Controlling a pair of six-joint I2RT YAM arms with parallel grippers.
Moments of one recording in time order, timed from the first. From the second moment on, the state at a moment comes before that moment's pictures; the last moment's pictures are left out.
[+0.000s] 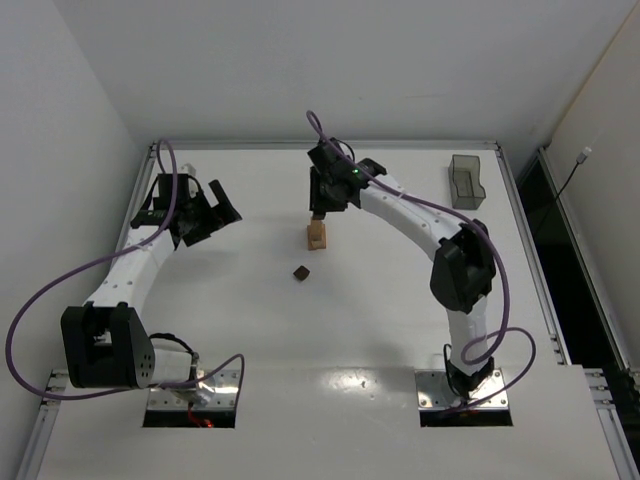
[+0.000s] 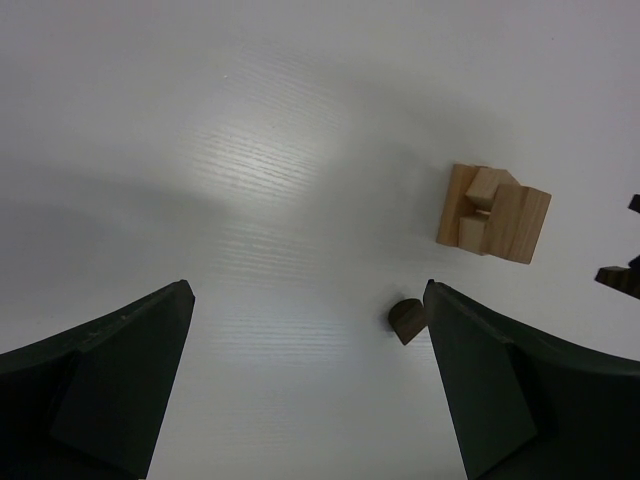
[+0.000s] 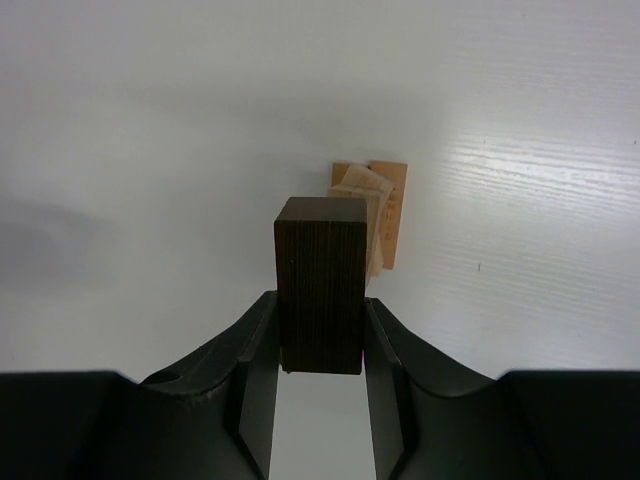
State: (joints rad) left arm 0.01 1.32 1.02 -0.49 0.17 -0.51; right arm 0.65 2.01 1.82 -0.69 0.16 0.55
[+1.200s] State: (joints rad) left arm 0.01 1.30 1.01 -0.48 0.21 -0.53; right arm 0.74 2.15 1.87 -0.73 0.29 0.61
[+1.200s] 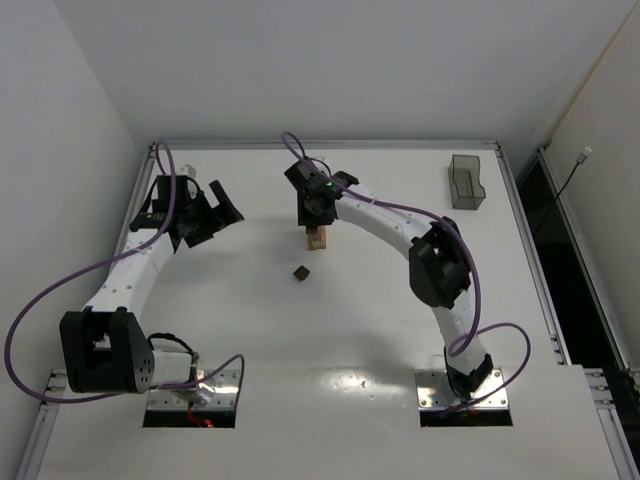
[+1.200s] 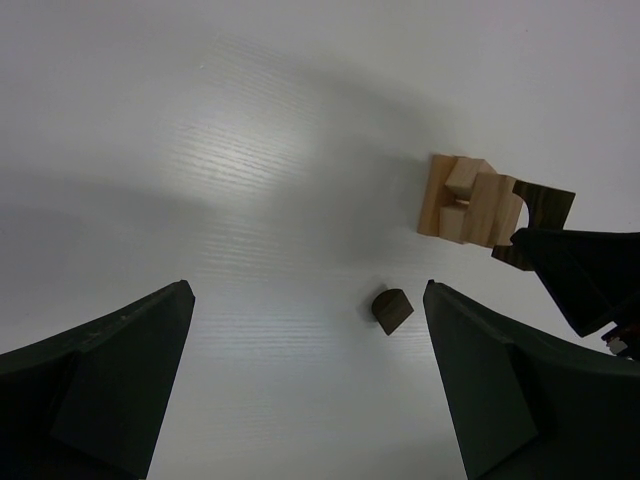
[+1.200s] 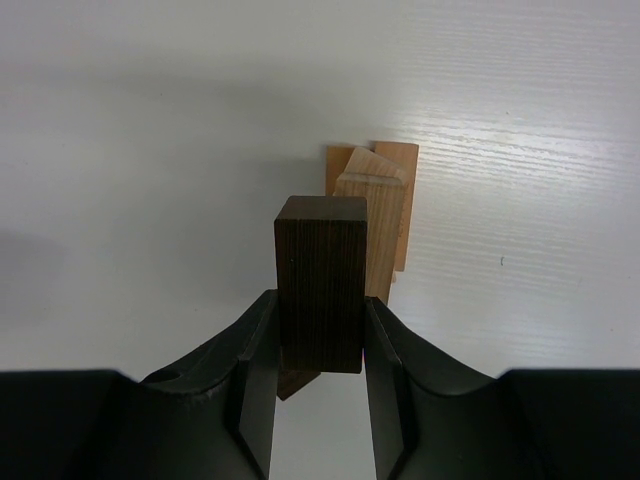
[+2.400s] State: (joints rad) left arm 0.01 1.30 1.01 -0.47 0.22 -0.54; right arm 0.71 2.16 1.88 -0.74 0.30 0.69
